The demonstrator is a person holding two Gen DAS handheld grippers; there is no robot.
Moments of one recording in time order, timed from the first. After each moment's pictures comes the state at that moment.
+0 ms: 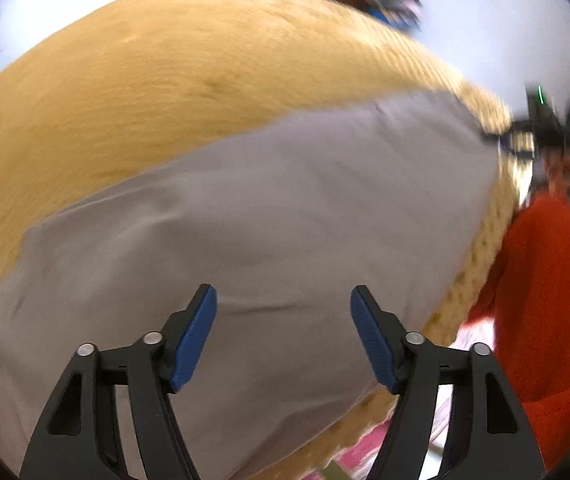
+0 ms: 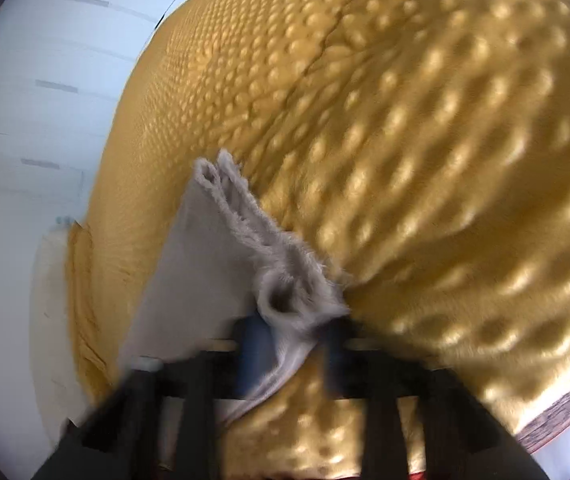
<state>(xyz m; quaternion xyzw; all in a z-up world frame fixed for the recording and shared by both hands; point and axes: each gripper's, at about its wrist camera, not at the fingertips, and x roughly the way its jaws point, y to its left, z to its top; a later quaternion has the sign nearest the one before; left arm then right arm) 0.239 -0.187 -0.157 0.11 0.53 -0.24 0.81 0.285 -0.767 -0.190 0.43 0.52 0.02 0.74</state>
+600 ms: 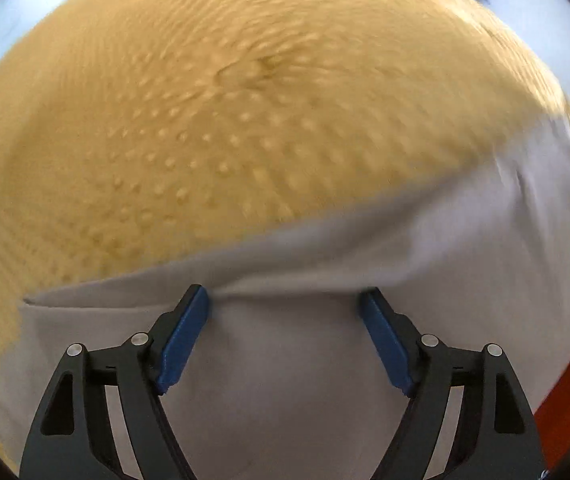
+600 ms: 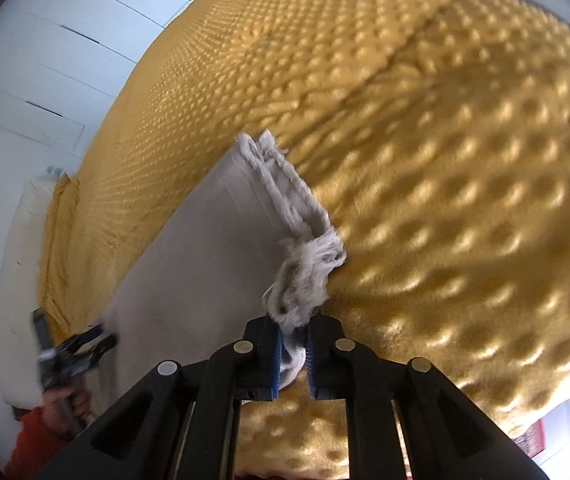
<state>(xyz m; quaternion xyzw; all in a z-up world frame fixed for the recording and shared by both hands) 0.385 -0.202 -0.195 0.08 0.61 -0.12 0.78 0.292 -0.738 -0.175 0.34 0.54 0.04 0.77</state>
